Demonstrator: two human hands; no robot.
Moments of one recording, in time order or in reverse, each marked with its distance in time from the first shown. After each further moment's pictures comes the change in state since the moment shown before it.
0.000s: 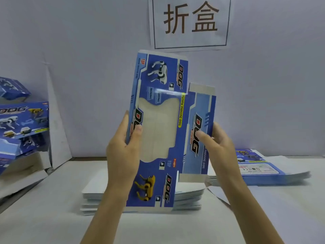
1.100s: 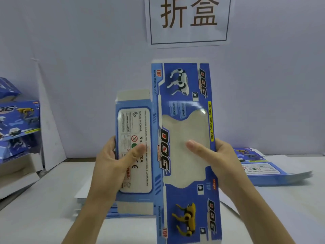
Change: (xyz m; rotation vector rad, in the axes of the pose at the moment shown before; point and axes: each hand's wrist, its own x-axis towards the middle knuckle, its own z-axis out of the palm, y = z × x) left_hand -0.005 -0.019 -0.022 -0.230 -0.192 -0.284; right_hand -0.005 0.000 -0.011 0.097 -0.238 0.219
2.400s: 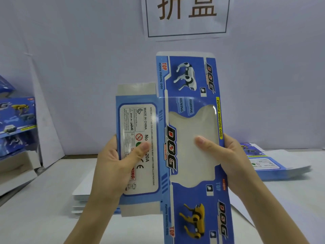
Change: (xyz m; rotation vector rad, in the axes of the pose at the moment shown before) left_hand -0.013 0.009 0.017 0.029 0.002 0.033; right_hand -0.009 -0.004 -0.013 0.071 0.021 0.037
